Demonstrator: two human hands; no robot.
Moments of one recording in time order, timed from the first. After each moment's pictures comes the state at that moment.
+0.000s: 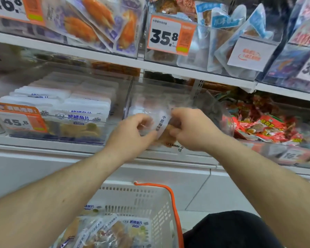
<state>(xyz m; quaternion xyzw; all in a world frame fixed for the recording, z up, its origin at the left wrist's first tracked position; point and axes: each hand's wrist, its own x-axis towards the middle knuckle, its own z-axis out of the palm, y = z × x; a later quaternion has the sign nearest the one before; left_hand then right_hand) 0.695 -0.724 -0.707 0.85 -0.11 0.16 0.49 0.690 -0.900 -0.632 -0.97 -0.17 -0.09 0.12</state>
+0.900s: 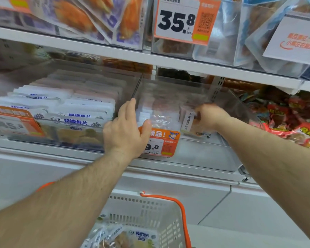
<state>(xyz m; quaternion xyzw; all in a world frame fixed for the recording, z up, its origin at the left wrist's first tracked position) 0.752 -0.728 -0.726 0.94 0.06 0.26 0.19 0.870 -0.959 -0.682 -0.99 -0.10 -0.03 -0.05</state>
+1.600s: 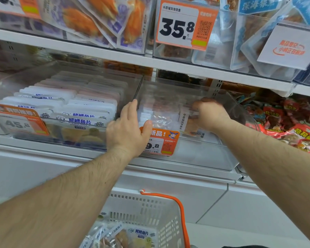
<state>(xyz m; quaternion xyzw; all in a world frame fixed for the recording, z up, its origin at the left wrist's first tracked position) 0.748 -0.726 -0.721 0.95 0.05 0.23 0.21 0.863 -0.955 -0.681 -0.98 -0.12 -0.16 -0.07</state>
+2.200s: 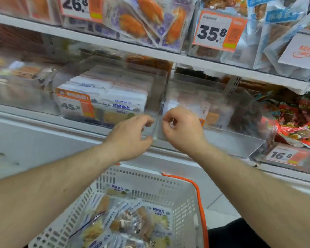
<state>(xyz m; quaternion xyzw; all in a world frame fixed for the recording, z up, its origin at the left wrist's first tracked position) 0.657 -0.641 -0.712 0.95 -0.09 0.11 0.29 0.707 -0.811 -0.698 -0.88 -0.28 -0.27 0.25</state>
